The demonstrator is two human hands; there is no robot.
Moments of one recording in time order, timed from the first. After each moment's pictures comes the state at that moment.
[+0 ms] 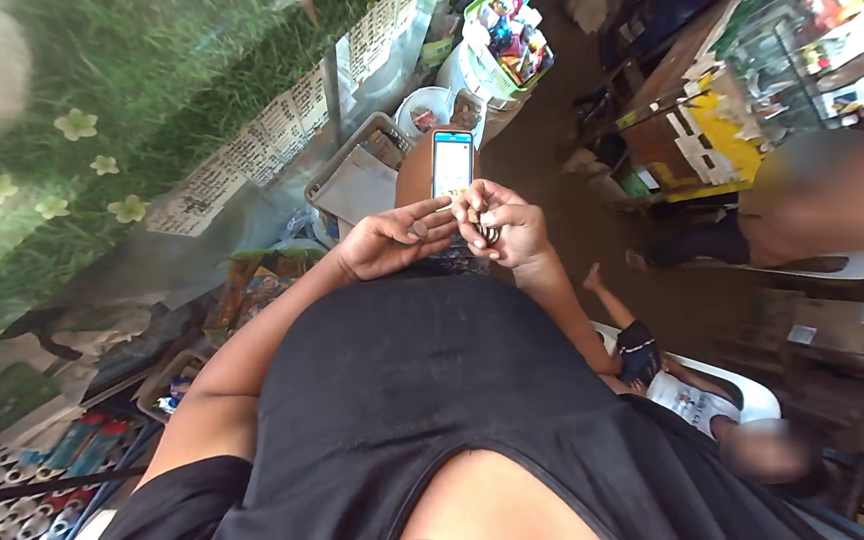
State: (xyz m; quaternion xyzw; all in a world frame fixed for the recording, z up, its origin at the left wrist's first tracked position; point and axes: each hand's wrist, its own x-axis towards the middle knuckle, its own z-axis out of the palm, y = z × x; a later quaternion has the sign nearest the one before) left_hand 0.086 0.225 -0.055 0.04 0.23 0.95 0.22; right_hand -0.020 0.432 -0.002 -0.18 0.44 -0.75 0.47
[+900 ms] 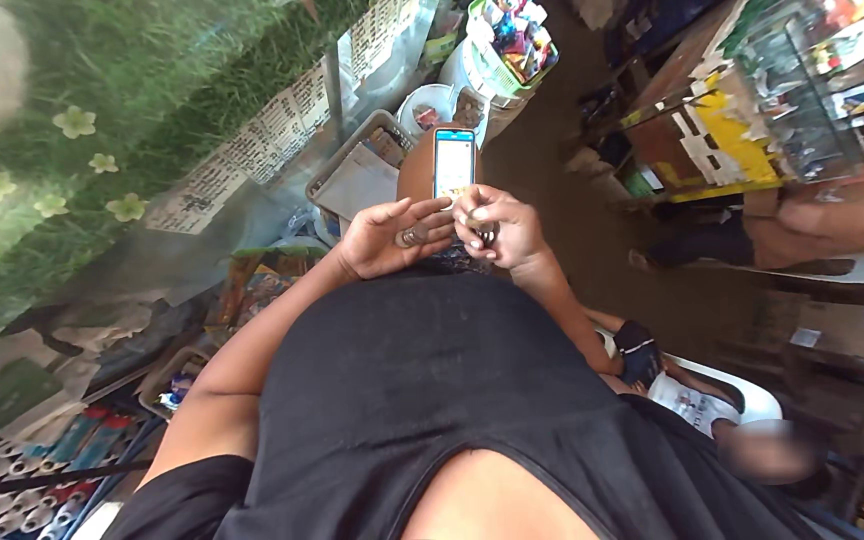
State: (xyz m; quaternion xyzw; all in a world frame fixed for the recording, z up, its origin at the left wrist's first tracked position) left_hand 0.084 0.224 -0.060 0.04 0.19 0.95 0.23; right_hand -0.019 0.427 -0.004 -0.17 0.48 -0.72 0.47
